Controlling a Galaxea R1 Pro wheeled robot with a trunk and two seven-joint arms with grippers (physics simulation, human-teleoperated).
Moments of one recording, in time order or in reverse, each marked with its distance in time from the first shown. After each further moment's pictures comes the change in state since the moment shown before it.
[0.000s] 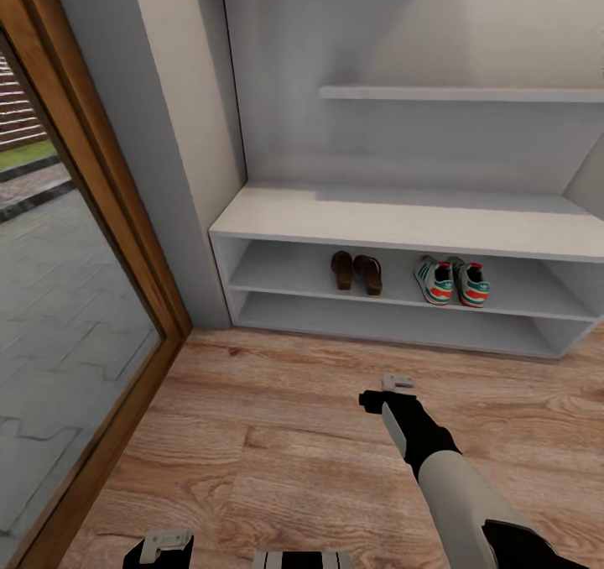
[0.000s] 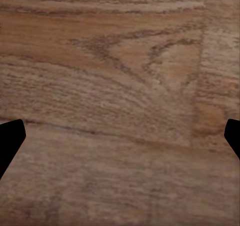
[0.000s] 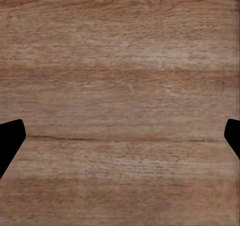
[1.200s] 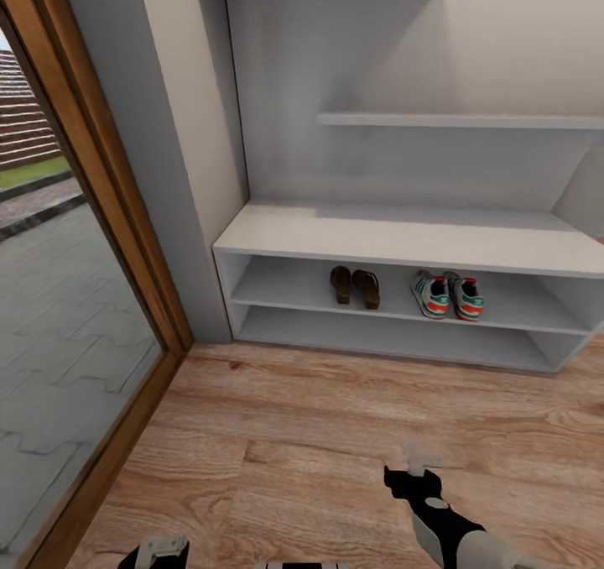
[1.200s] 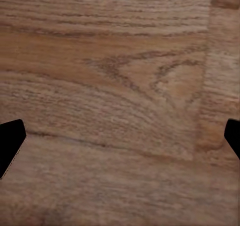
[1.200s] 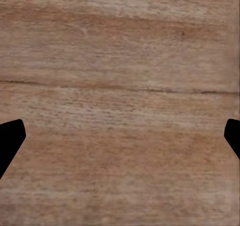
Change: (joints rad) left arm 0.000 0.011 0.004 0.025 0.004 -0.003 0.013; right arm 0.139 -0.118 0.004 0.440 0.051 -0.618 0.008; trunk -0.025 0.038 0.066
